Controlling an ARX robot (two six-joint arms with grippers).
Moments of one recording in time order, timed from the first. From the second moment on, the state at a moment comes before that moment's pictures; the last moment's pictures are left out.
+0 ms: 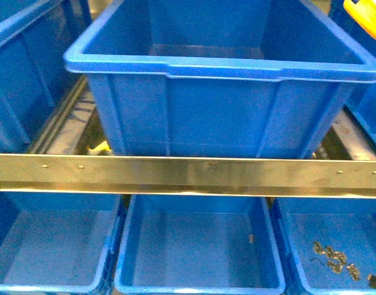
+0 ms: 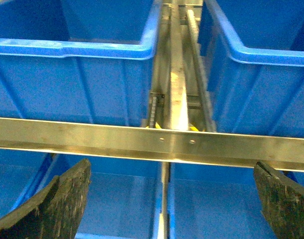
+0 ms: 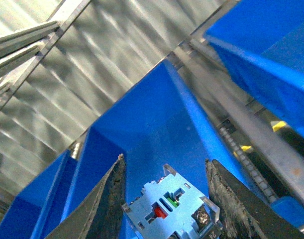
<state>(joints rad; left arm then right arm) 0.00 0.01 0.02 0.00 0.00 -0.01 0.58 1.07 0.54 0.70 0.67 0.66</state>
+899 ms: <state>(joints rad) 0.00 0.01 0.02 0.00 0.00 -0.01 0.13 1.66 1.11 0.61 0.36 0.41</state>
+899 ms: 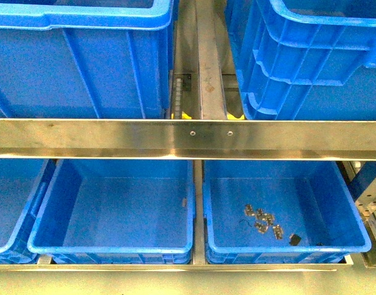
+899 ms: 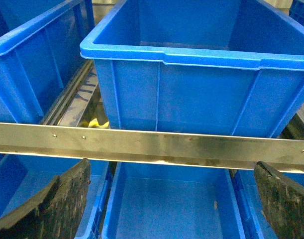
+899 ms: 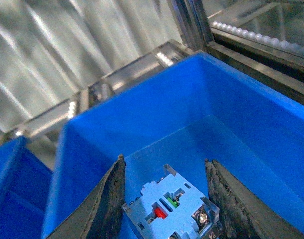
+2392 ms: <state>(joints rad) 0.00 0.01 0.02 0.00 0.00 -0.01 0.61 0.37 0.28 0.13 0.57 0.70</state>
